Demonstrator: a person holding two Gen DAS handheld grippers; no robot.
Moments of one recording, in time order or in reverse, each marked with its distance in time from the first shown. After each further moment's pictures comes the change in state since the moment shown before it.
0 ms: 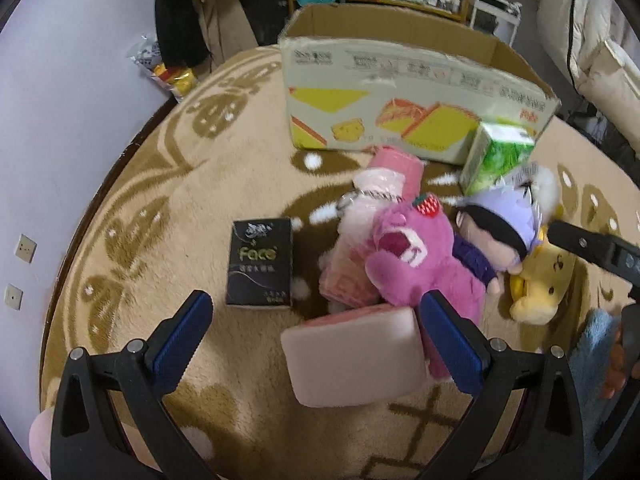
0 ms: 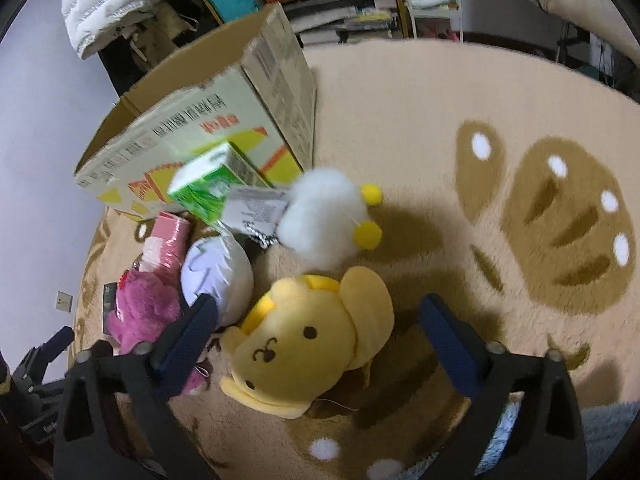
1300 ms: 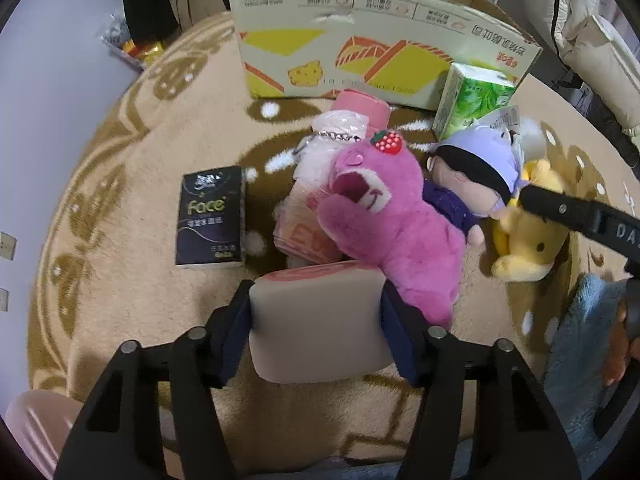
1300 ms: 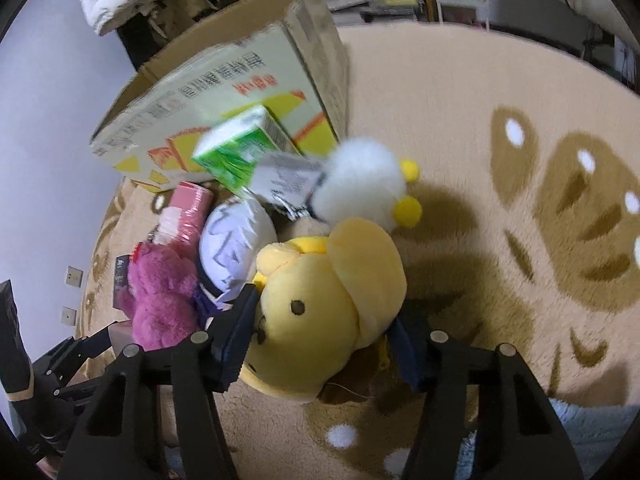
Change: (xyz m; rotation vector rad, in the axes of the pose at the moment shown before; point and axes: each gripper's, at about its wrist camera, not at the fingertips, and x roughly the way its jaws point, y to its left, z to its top) left arm 0.014 -0.015 -0.013 0.034 0.104 -0.069; right arm 0.009 0.027 -0.010 -0.075 0.039 0.053
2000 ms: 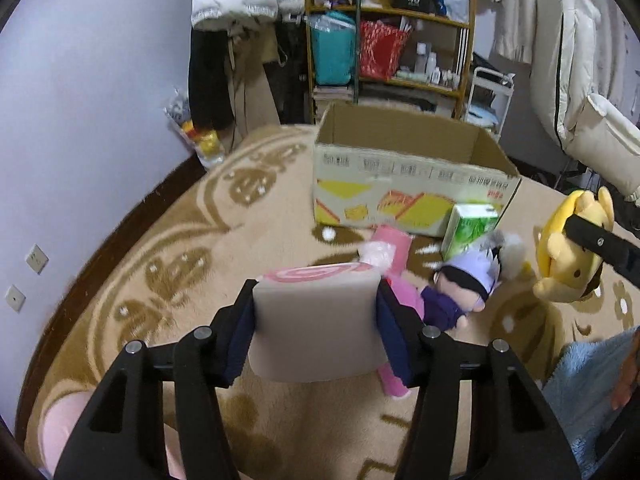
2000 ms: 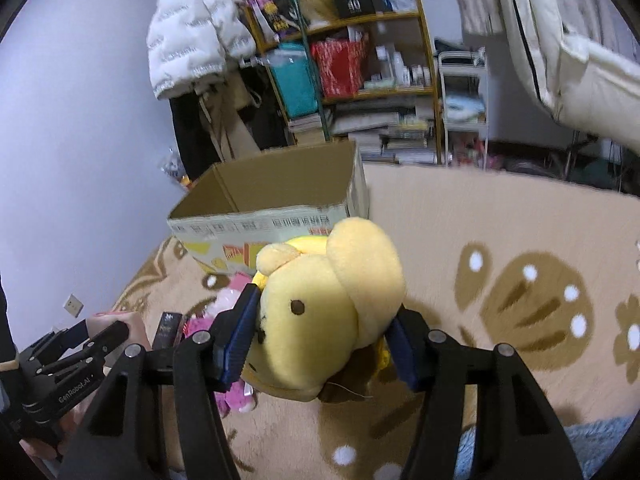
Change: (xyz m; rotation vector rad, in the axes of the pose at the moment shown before) left arm -0.091 0.028 -0.009 -0.094 -0.416 0.087; right arm -0.117 0.019 -0.010 -0.129 -0.418 -0.004
